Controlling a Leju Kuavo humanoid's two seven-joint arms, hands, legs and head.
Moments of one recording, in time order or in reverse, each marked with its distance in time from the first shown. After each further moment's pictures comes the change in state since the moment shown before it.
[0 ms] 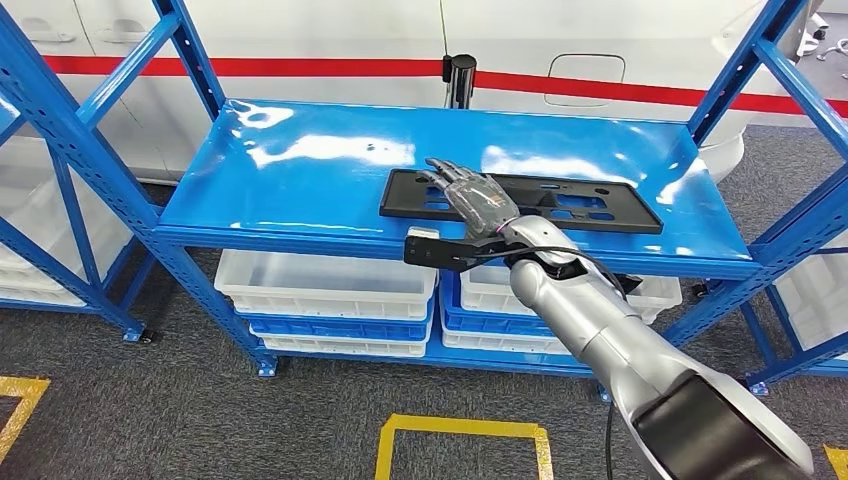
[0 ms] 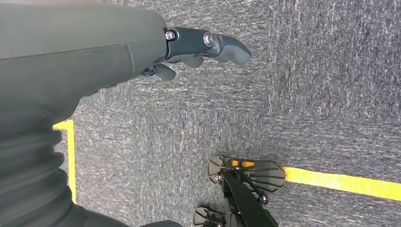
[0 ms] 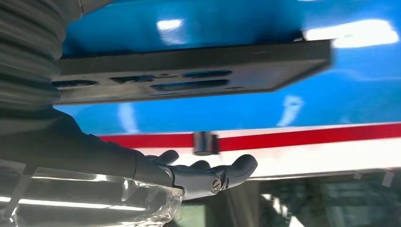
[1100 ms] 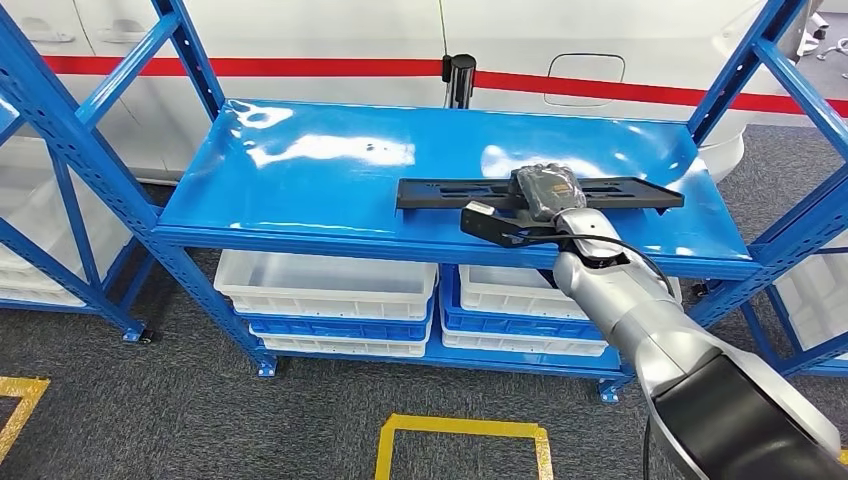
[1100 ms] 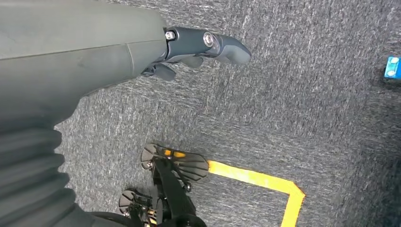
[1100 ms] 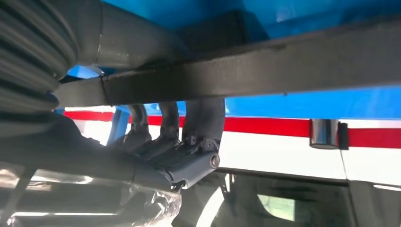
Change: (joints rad) left arm -0.007 -0.004 0.154 0.001 0.110 -0.068 -0.288; right arm -0.079 -0.051 0.010 0.251 0.092 -0.142 0.190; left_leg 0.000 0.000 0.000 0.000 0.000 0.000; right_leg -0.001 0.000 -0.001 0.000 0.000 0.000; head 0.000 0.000
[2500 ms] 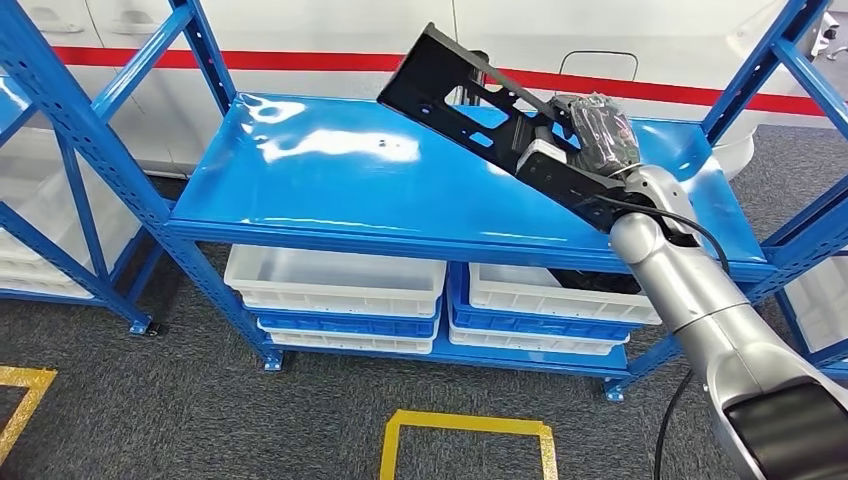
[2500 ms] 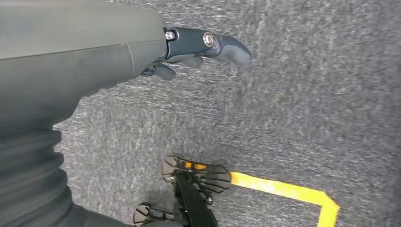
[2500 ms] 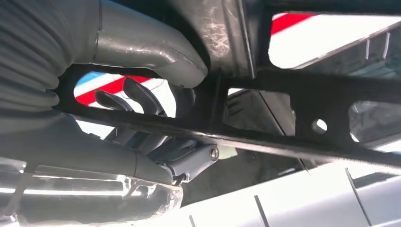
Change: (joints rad) left arm 0.015 -0.005 -0.289 -0.009 0.165 0.075 0.104; right arm 0.083 -0.213 -0.241 -0.524 -0.231 0.043 -0.260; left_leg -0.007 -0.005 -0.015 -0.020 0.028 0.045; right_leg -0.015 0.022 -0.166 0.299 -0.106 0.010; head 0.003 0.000
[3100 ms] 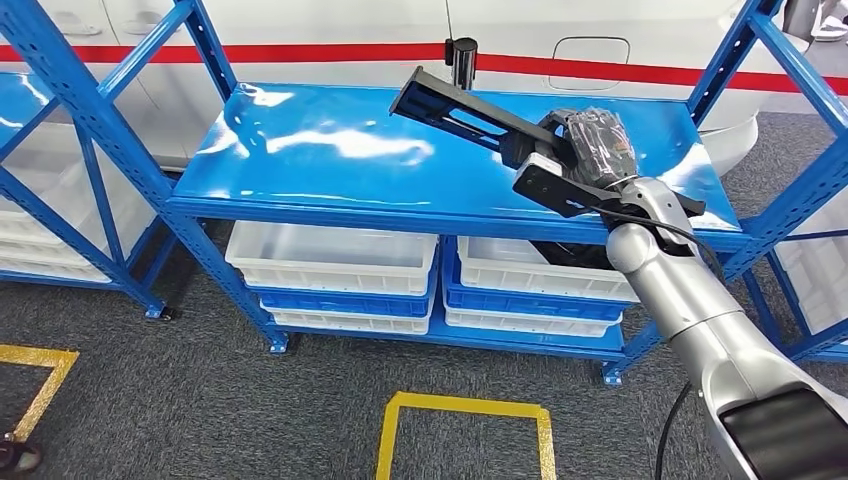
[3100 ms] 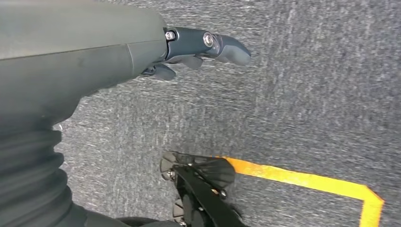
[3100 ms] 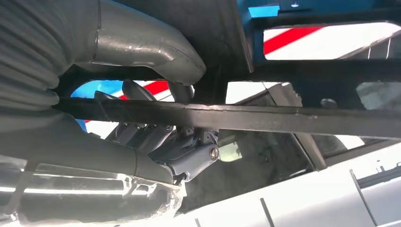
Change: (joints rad) left arm -0.002 0.005 -0.008 0.003 -0.033 0.011 0.027; right arm 0.027 0.010 -0.016 0.019 0.037 -0.021 -0.006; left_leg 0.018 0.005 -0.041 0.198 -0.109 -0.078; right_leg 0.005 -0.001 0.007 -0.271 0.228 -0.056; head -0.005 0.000
